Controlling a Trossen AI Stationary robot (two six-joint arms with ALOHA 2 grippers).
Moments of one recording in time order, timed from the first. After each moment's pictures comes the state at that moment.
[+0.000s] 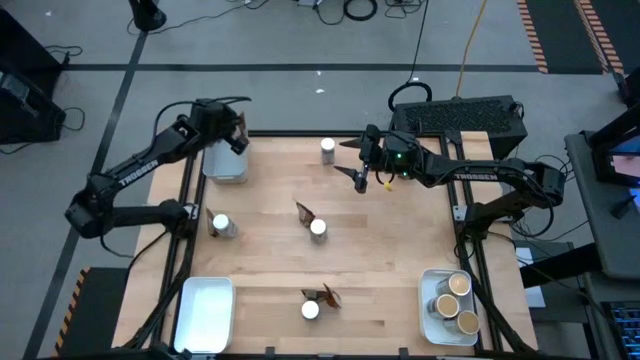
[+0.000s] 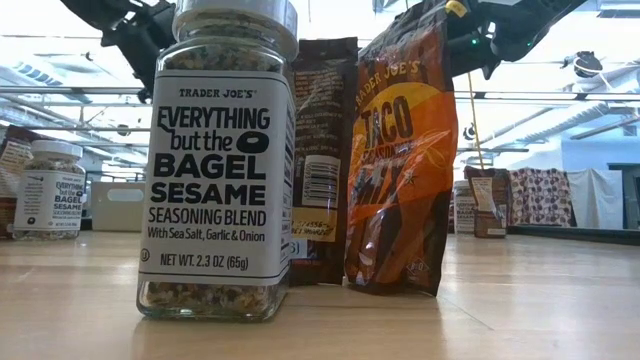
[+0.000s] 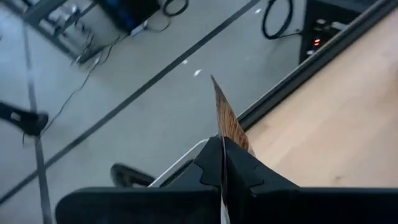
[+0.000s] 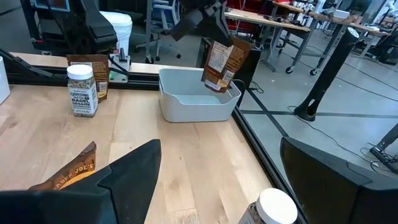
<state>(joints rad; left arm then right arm) 0.89 1.07 0.85 -0.45 -0.23 0.21 -0.37 1.38 0.81 0.36 -0.09 -0.20</state>
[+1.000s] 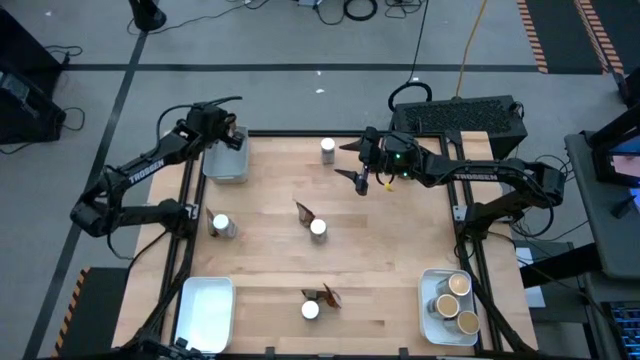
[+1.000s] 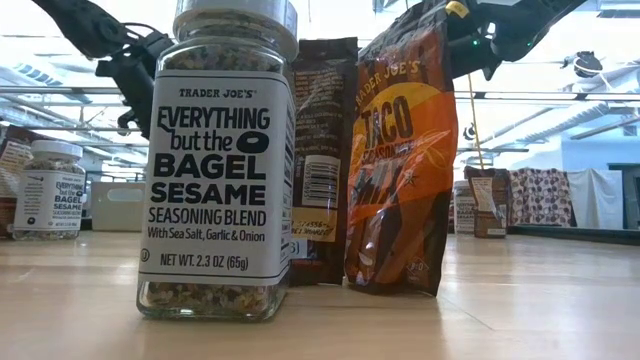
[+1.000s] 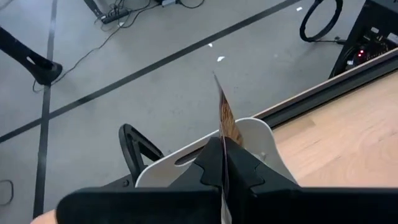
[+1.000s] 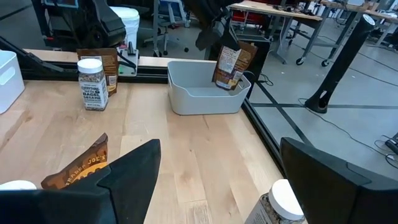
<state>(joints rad) 1.02 1.11 0.70 -0.27 -0.25 0.08 -0.37 1.38 0.81 0.33 -0.11 -0.18</state>
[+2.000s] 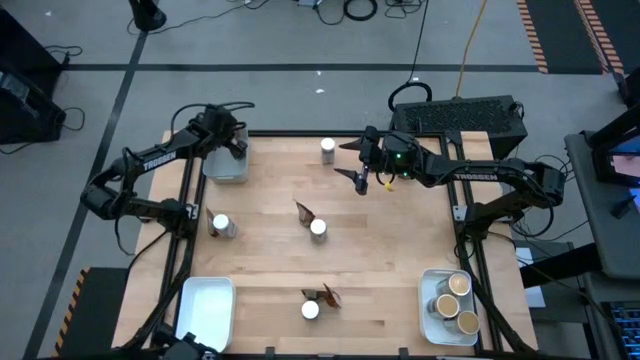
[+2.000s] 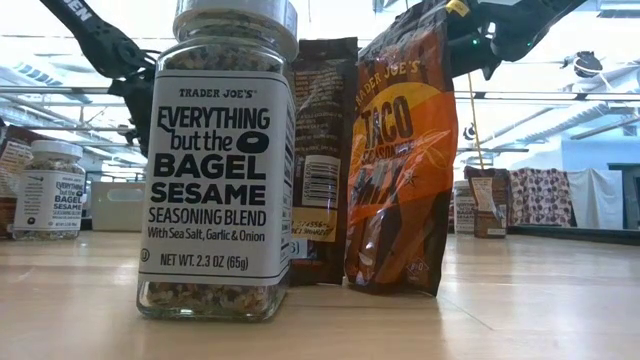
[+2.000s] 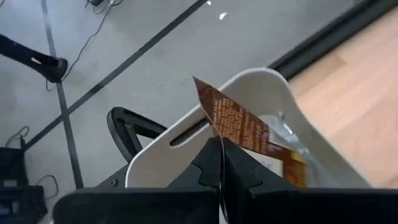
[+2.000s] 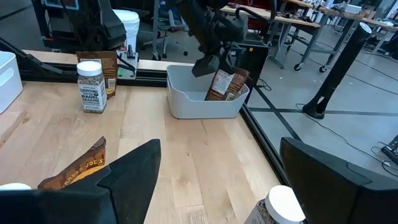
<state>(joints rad) 1.02 1.27 0.70 -0.27 -0.29 0.24 -0.37 1.38 0.81 0.35 -0.11 -0.20</state>
